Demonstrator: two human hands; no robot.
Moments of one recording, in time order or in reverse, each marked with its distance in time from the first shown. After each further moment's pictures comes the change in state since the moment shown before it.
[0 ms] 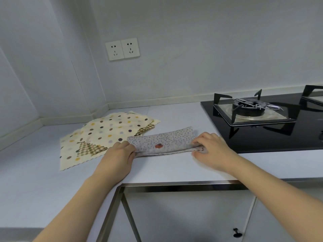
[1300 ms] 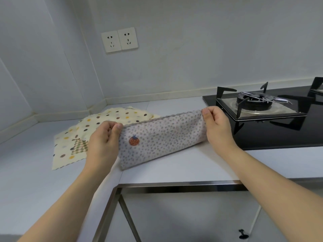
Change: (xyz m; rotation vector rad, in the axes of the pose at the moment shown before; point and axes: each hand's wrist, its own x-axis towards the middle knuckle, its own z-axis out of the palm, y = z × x) left_hand 0.012 0.031 -0.034 -0.632 0.418 -0.445; right_hand 0.041 -0.008 0.006 0.848 0.643 0.093
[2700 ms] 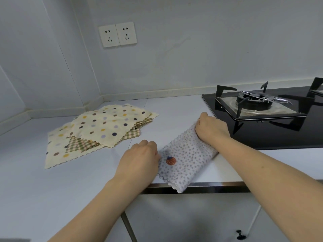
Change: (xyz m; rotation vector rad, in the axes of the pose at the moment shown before) left_hand -0.038 0.016 0.049 0.625 -0.471 0.260; right_hand 0.032 0.025 0.012 -1.120 -0.366 0.117
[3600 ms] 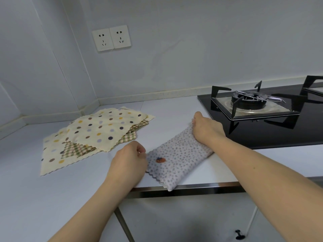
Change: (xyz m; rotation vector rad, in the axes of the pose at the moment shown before) left_hand 0.006 -0.010 -0.003 -0.293 0.066 -0.291; right_hand -0.003 0.003 -0.003 0.023 0.000 -0.047
